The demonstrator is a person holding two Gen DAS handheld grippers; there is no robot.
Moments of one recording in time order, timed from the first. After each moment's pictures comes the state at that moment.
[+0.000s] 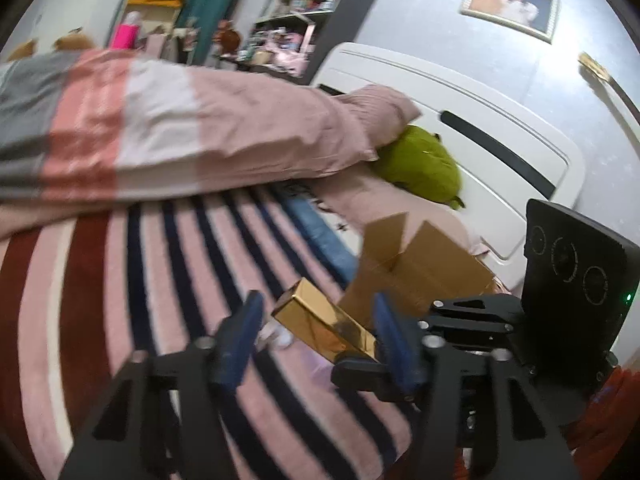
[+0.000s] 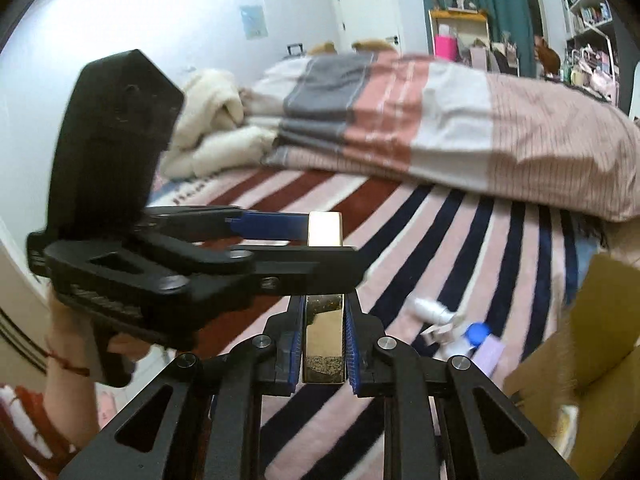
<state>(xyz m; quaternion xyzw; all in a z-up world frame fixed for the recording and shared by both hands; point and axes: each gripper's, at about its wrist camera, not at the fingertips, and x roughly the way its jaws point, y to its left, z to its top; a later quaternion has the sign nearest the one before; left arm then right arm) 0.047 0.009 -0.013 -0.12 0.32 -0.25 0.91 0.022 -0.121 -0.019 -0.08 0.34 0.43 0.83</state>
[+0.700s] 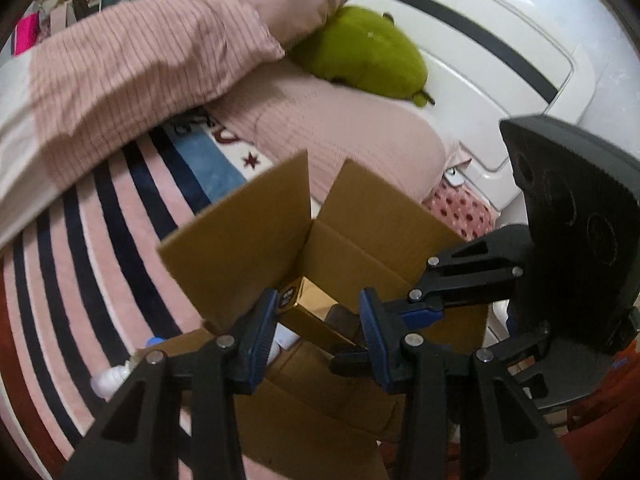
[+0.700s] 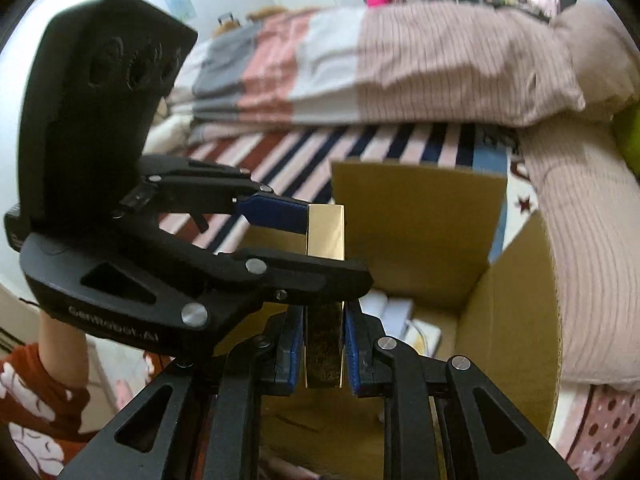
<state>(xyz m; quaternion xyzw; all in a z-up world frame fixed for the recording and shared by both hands) 0.147 -0.181 -0.025 -0.01 0.48 -0.33 0.81 0.107 -0.282 -0.034 -0.05 0.49 0.37 0.79</state>
